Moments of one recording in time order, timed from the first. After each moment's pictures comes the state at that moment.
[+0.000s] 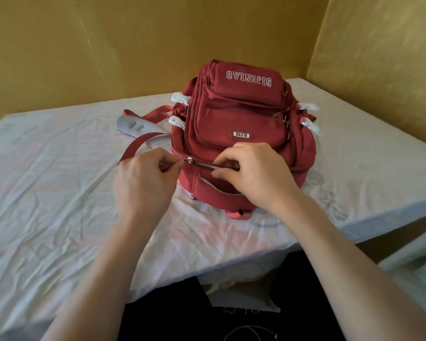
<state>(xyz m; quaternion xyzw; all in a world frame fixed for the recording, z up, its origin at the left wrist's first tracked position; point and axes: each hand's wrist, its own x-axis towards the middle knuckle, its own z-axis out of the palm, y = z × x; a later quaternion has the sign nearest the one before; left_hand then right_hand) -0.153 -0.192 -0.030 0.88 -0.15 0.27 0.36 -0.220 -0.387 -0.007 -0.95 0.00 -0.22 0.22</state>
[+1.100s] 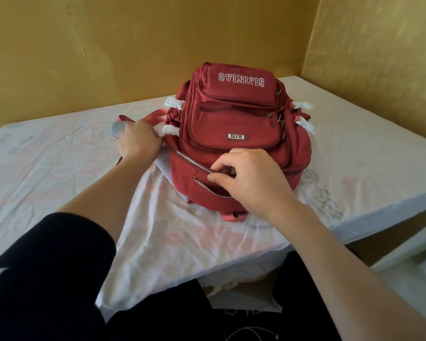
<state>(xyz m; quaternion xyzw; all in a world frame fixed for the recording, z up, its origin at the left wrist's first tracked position) -0.013 -0.223 -0.020 0.96 -0.03 0.14 0.22 -0.230 -0.386 -0.009 -0.94 0.01 -0.21 0.28</state>
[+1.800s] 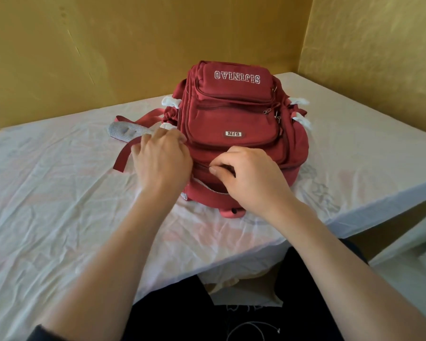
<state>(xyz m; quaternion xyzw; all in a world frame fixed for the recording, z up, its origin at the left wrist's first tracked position) -0.128 -0.247 -0.017 0.93 -0.15 0.25 0.23 -0.239 -0.384 -0.010 -0.94 0.02 -0.22 0.26</state>
